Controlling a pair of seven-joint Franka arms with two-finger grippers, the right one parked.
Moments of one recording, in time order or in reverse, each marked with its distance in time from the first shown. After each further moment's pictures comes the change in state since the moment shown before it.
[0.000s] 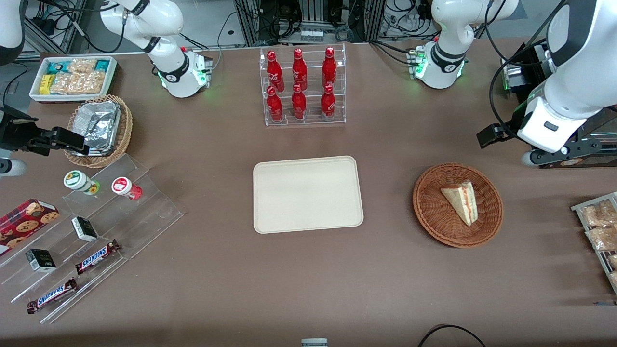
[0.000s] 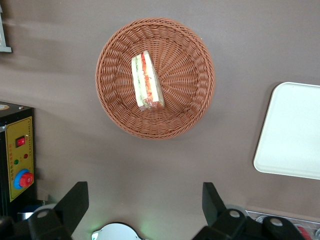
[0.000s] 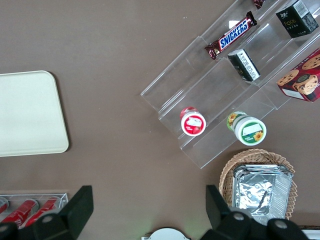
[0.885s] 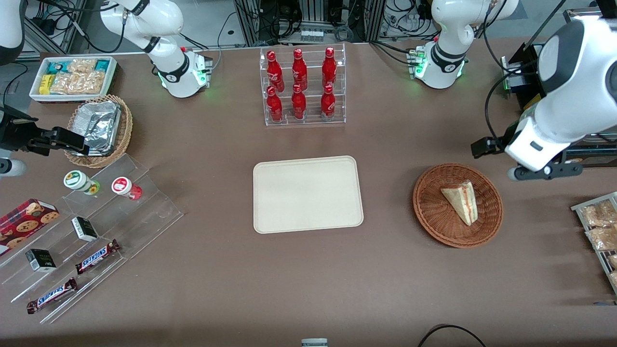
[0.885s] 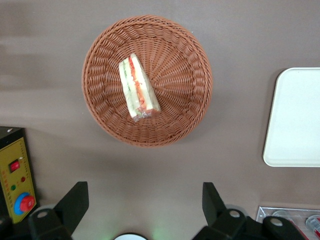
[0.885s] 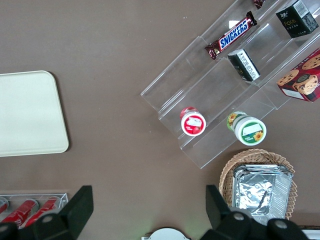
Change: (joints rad) arm 0.003 0.091 0.001 -0.019 0.000 0.074 0.123
